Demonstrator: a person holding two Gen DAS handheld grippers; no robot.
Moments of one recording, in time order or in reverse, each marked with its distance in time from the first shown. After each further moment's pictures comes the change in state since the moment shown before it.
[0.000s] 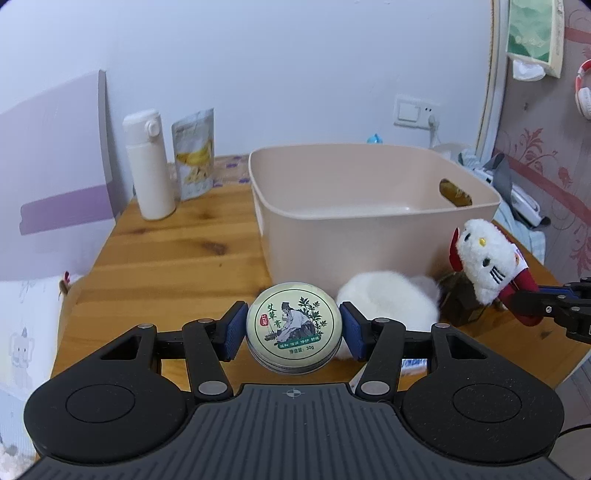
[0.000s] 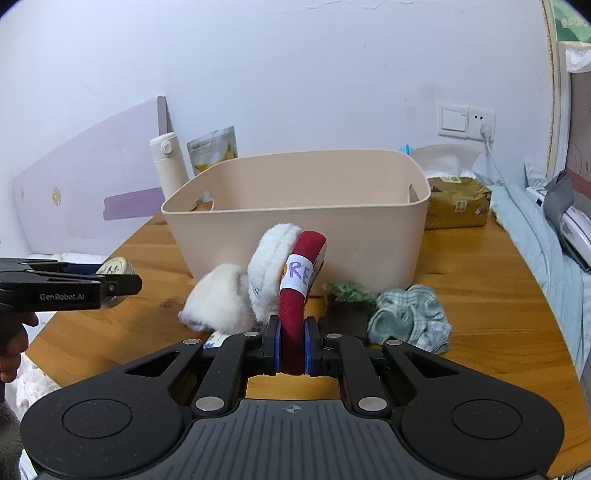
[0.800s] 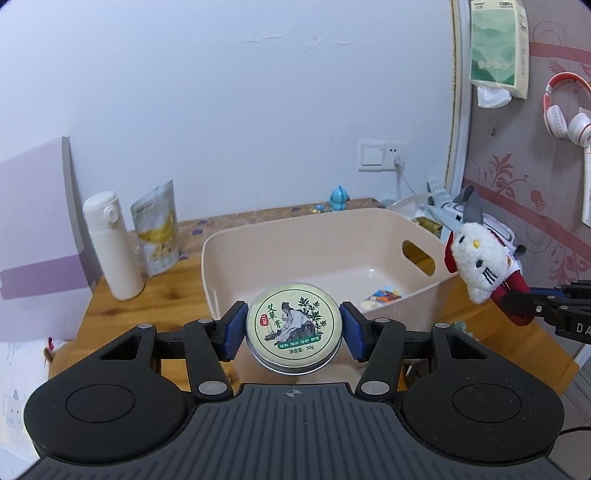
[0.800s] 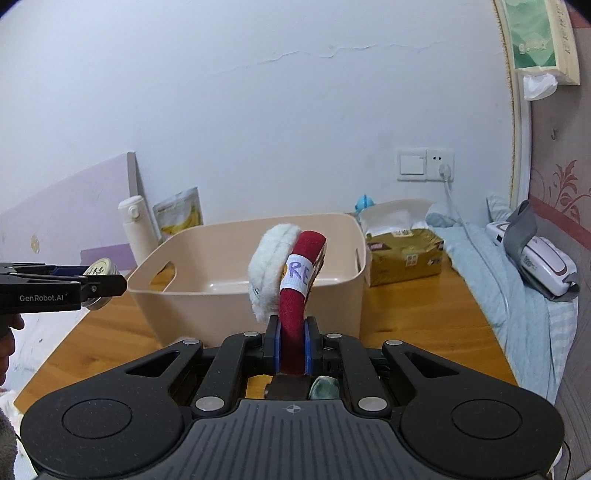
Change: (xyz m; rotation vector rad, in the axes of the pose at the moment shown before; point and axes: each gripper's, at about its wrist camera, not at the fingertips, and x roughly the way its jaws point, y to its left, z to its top) left arm -0.005 -0.033 0.064 0.082 -0.125 -0.067; right arm -0.032 -0.033 0.034 0.054 -0.145 -0.075
